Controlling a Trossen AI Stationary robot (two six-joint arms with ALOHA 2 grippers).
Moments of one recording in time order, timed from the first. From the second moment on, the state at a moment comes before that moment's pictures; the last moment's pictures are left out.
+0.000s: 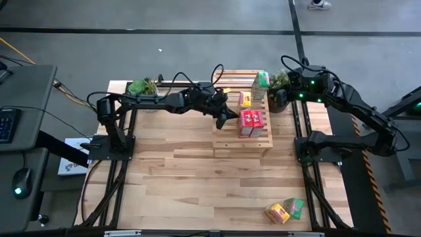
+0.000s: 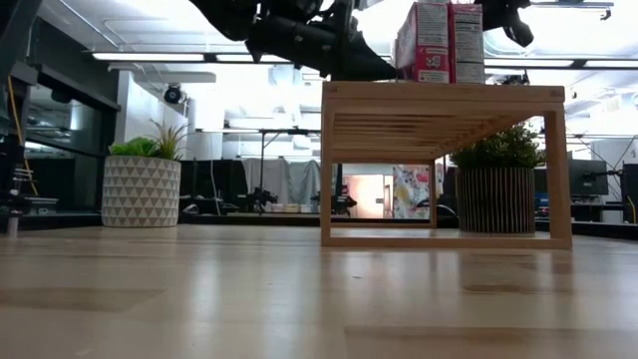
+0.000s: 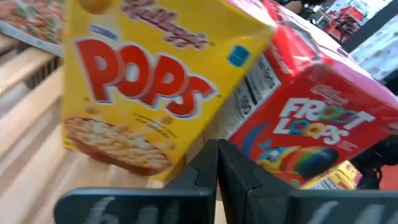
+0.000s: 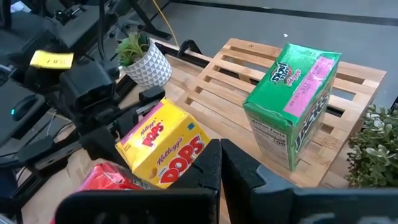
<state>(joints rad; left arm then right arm) 0.26 1.81 1.34 0.10 0.36 -0.36 -0.54 0.88 1.18 -0.81 -0.03 0.49</state>
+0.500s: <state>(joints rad) 0.29 1.80 1.34 0.10 0.33 -0.36 -0.54 0.88 1.18 -0.80 -0.03 0.49</state>
